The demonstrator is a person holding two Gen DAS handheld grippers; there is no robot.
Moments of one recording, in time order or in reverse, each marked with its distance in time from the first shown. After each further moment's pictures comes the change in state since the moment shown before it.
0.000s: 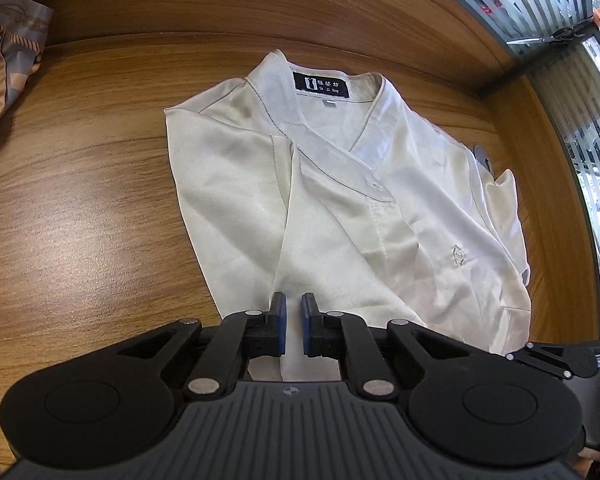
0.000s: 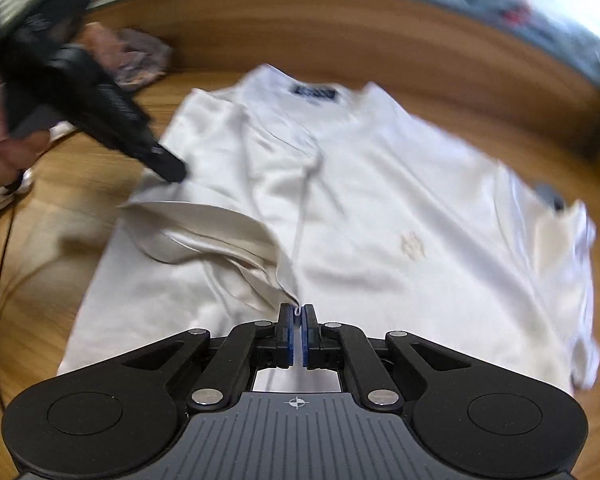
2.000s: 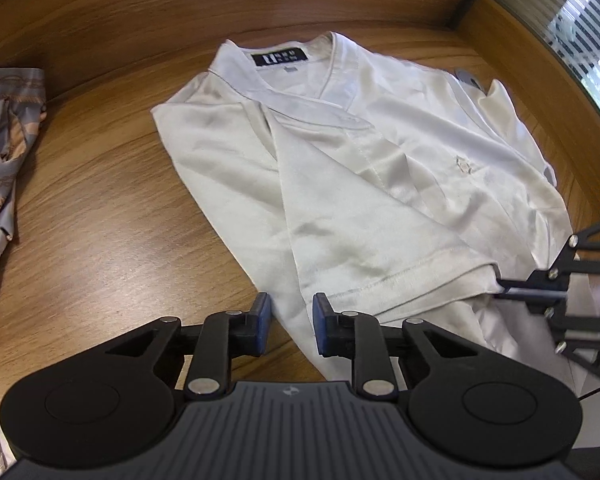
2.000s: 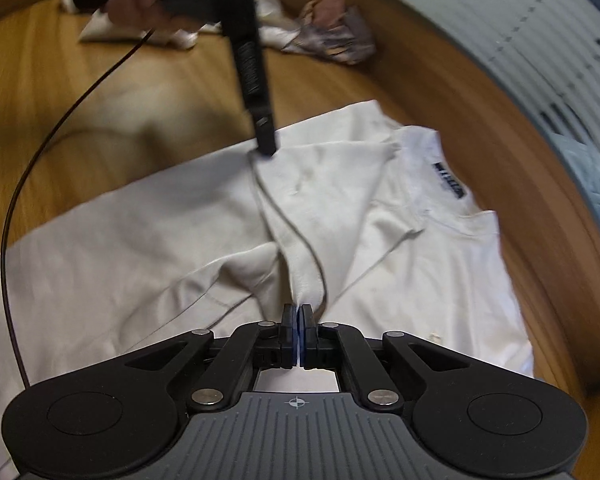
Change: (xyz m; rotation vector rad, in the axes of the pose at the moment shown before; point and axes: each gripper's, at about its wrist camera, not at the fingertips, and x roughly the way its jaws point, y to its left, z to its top) left arm -0.020 -0.029 -0.057 0.292 -0.045 0.157; right arm -0.011 0.048 -0.036 -0.829 -0.093 0.068
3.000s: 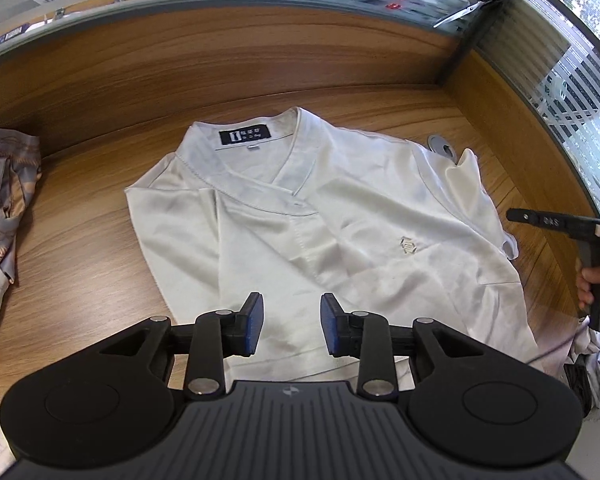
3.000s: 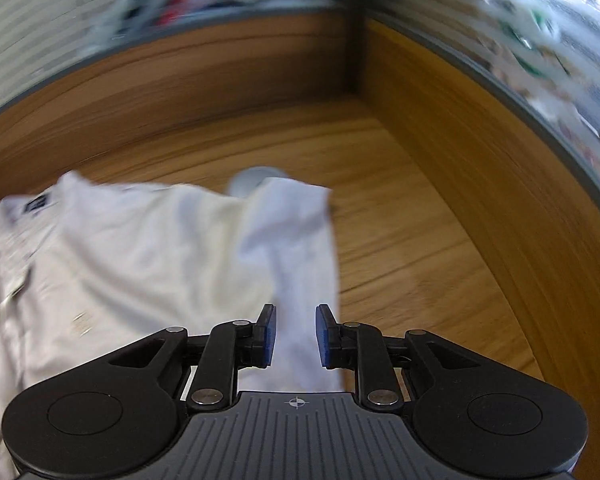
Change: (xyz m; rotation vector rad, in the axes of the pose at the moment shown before) left arm -0.042 -0.049 0.049 -0.077 -0.067 -0.010; right arm -0.033 -0.211 -0.187 1.241 0.105 -0.371
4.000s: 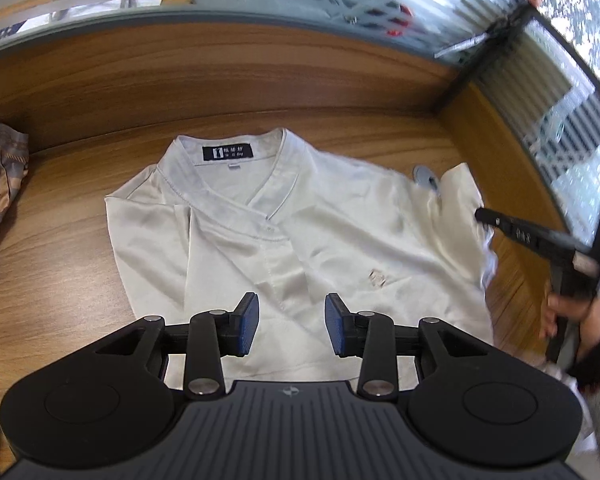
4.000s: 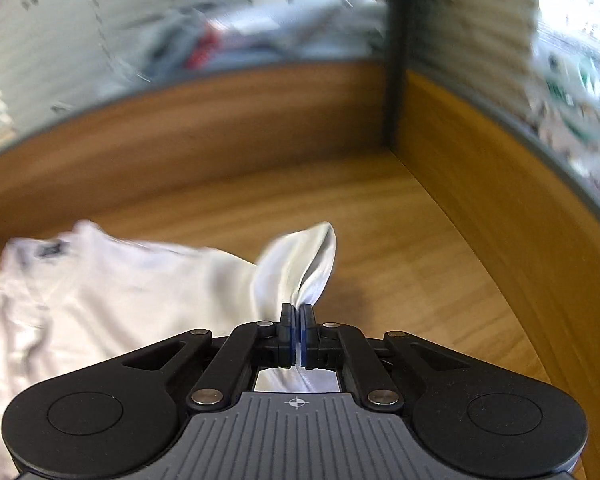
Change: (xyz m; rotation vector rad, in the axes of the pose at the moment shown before) left arm -0.009 -0.009 0.015 -0.122 -0.026 -0.059; right arm -0.011 0.058 0.020 -0.089 -0.157 0.087
